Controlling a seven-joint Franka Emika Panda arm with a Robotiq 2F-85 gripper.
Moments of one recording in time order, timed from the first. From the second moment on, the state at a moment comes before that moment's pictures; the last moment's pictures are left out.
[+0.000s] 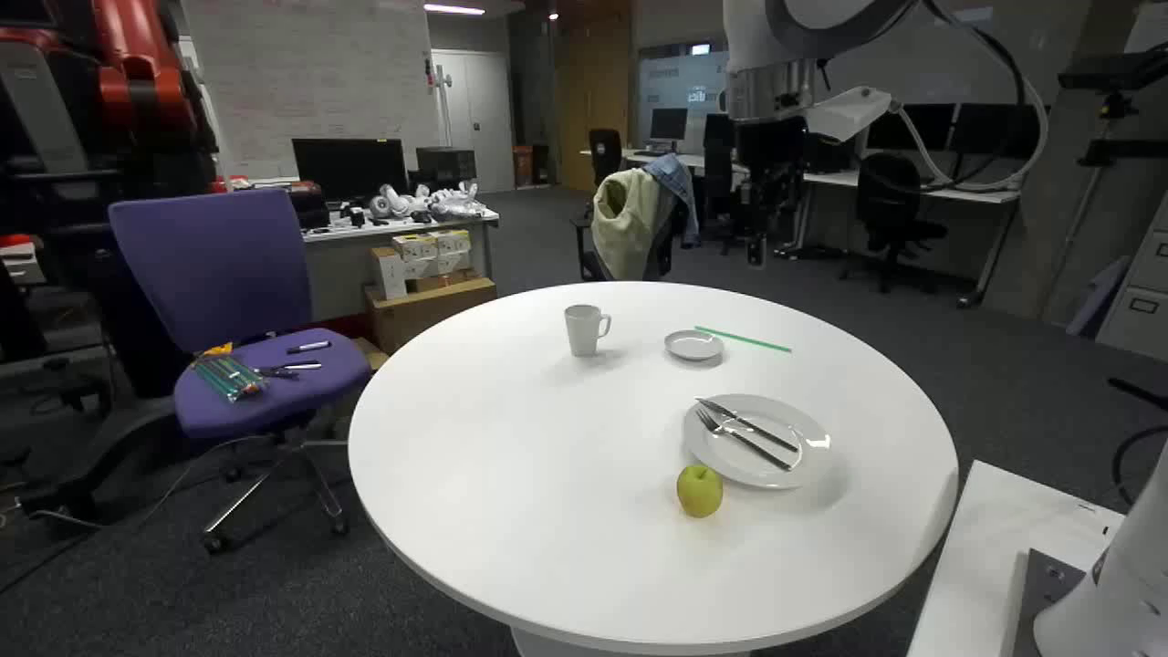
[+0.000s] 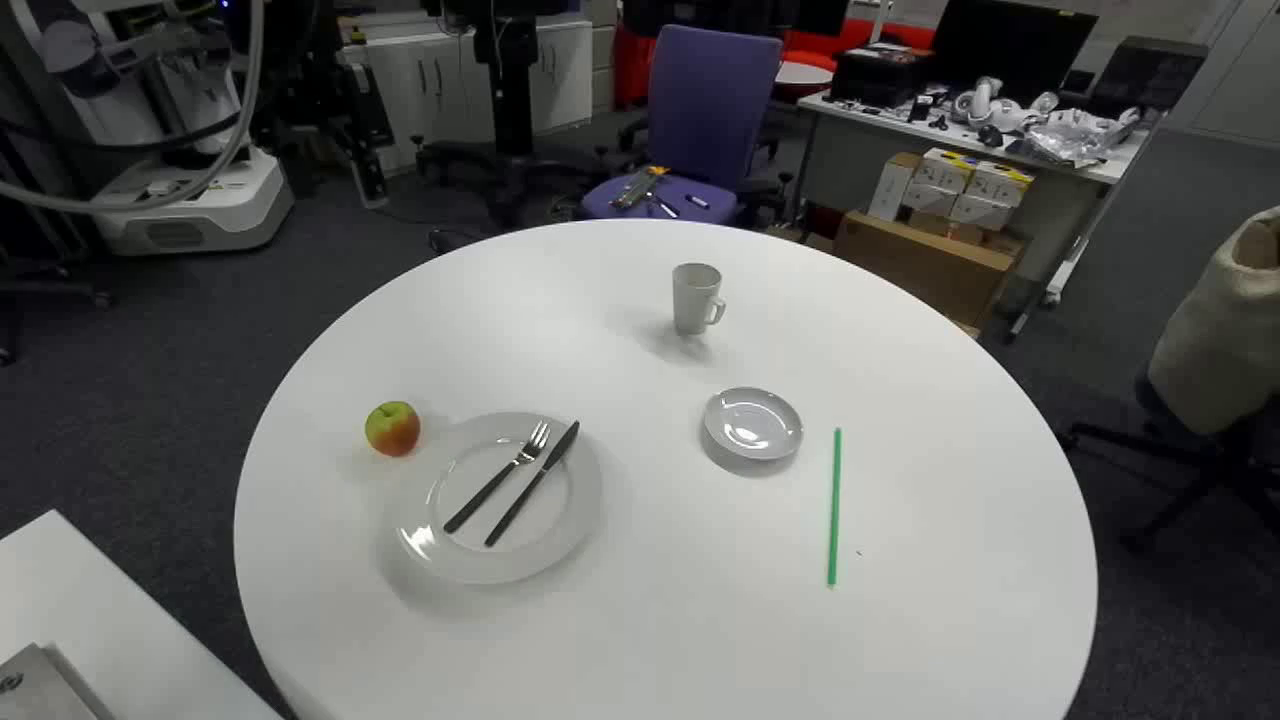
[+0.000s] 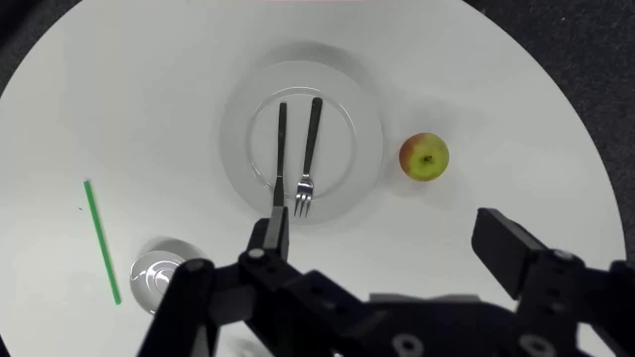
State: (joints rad) arm -0.01 -0.35 0.05 -2.25 -0.15 1.81 0.02
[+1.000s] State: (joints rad) arm -0.04 -0.27 -0.07 -2.25 -0.10 1.94 0.01
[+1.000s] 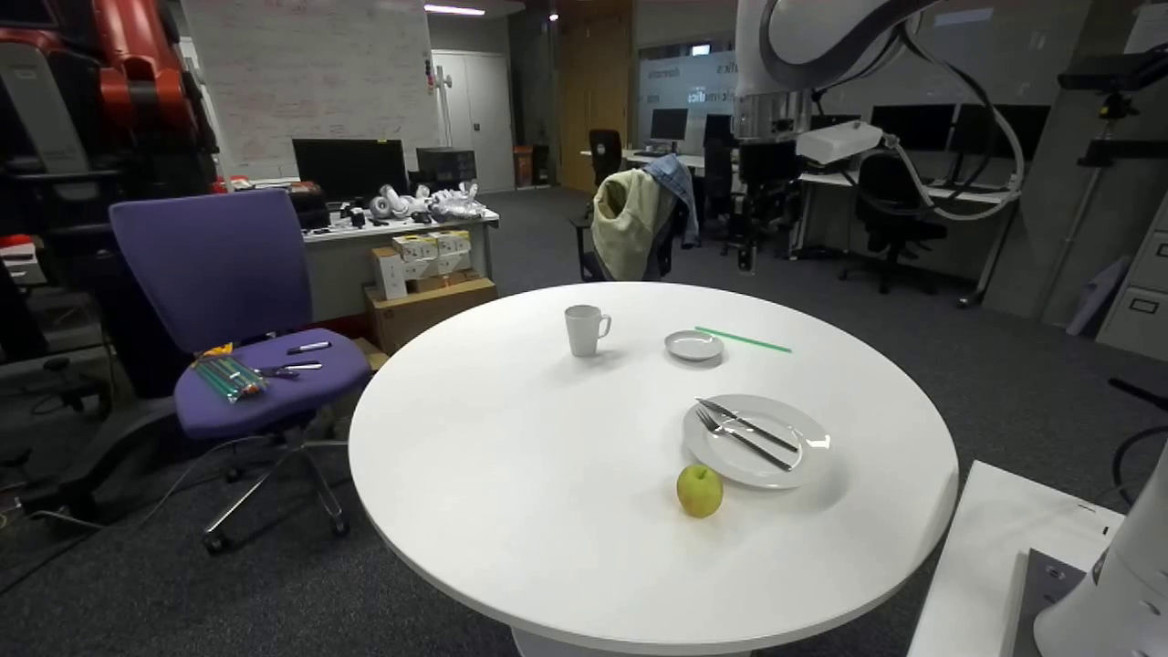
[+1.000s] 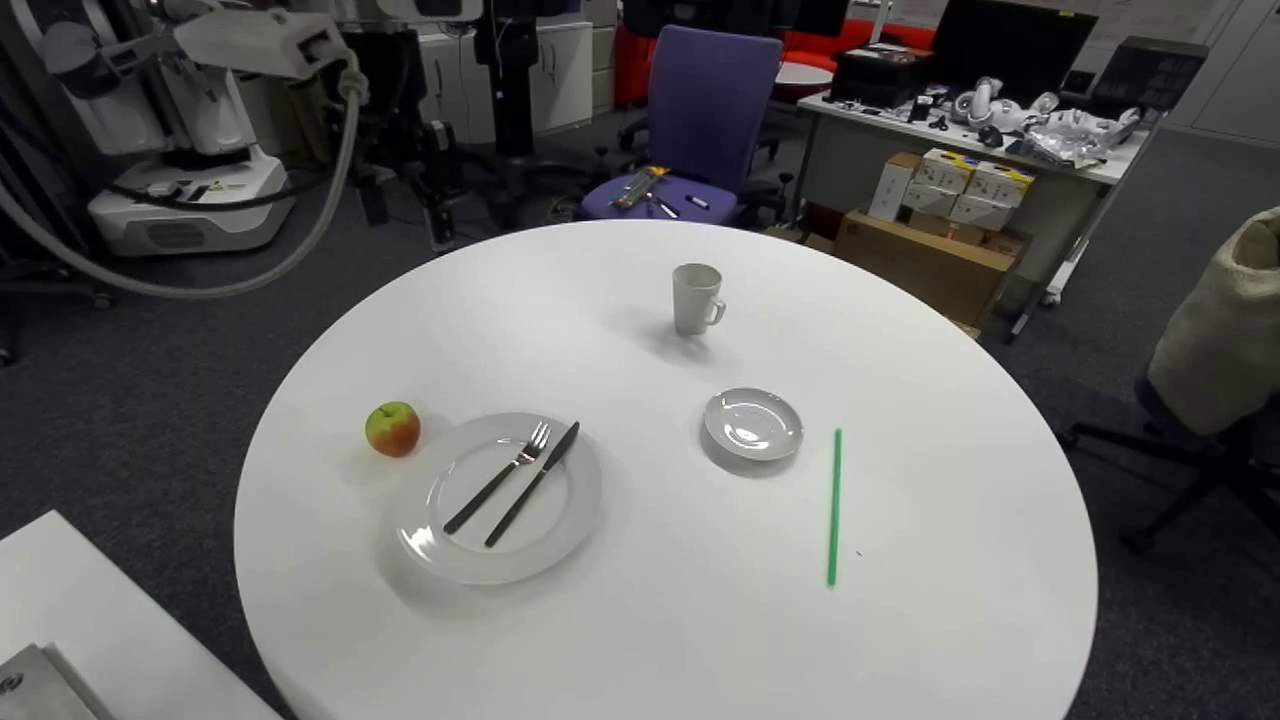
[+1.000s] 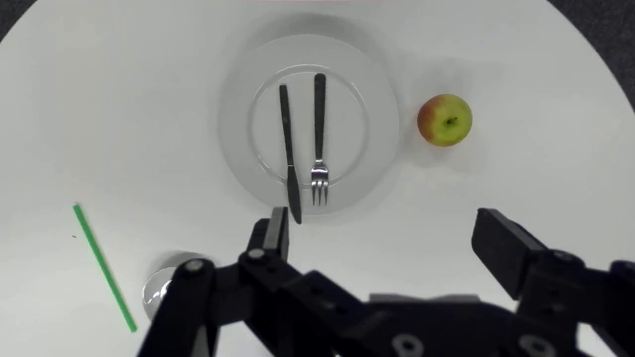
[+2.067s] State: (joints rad) arm -0.12 -0.23 -0.15 -2.21 -0.09 2.05 0.01
